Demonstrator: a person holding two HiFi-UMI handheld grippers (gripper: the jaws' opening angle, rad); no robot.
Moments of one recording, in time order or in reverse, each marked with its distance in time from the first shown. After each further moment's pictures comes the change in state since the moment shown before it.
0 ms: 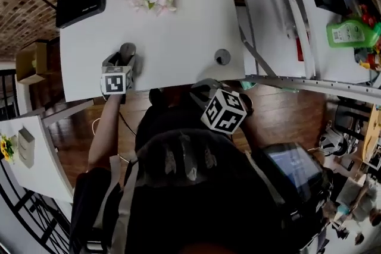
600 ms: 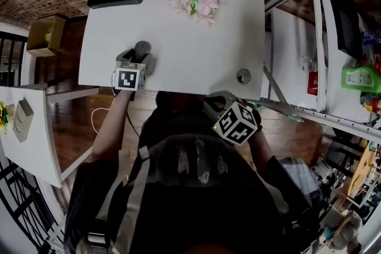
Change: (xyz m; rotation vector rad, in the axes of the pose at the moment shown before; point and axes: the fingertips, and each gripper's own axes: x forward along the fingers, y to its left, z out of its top) left arm -0.021 0.061 -0.021 -0.061 -0.016 0.088; right arm 0.020 0.002 0.026 -0.037 0.029 0.020
